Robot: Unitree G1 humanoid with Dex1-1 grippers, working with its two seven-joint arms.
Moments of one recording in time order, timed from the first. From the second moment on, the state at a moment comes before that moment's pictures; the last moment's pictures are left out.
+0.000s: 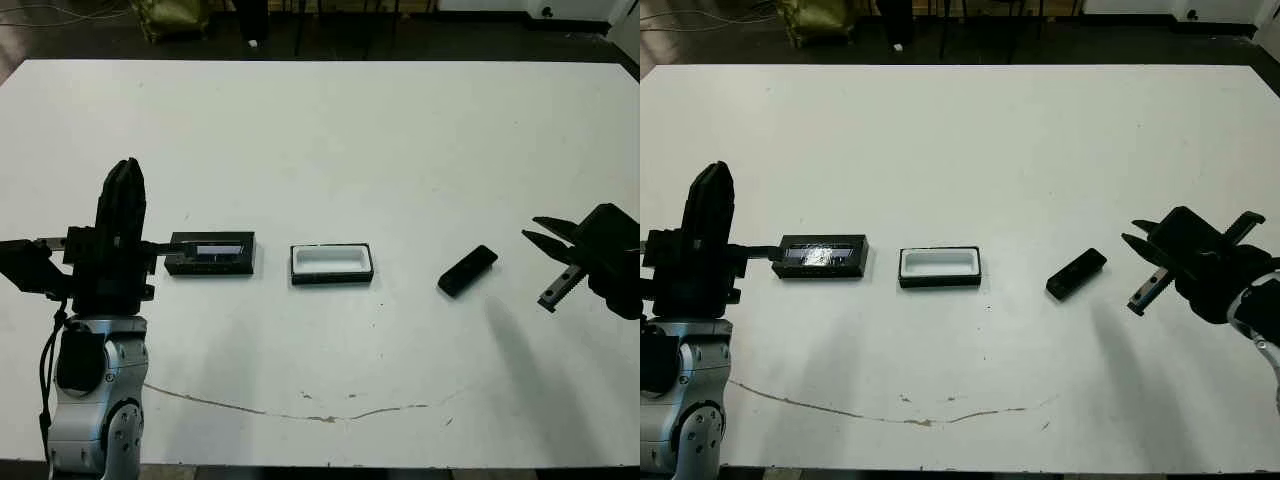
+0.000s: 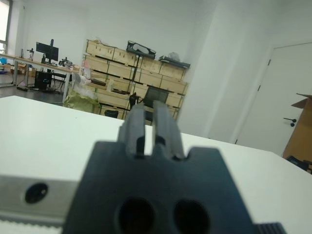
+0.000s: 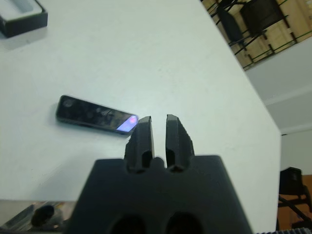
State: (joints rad) left arm 0.05 0.11 0.15 -0.49 -0.38 0.01 -0.09; right arm 0.00 -0.97 -0.13 -0.51 0.05 0.59 0.66
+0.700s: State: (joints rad) left arm 0.06 0.11 0.15 -0.49 -0.38 0.01 -0.09; right arm -0.24 -1.08 0.09 -0.22 0.10 0.54 1.04
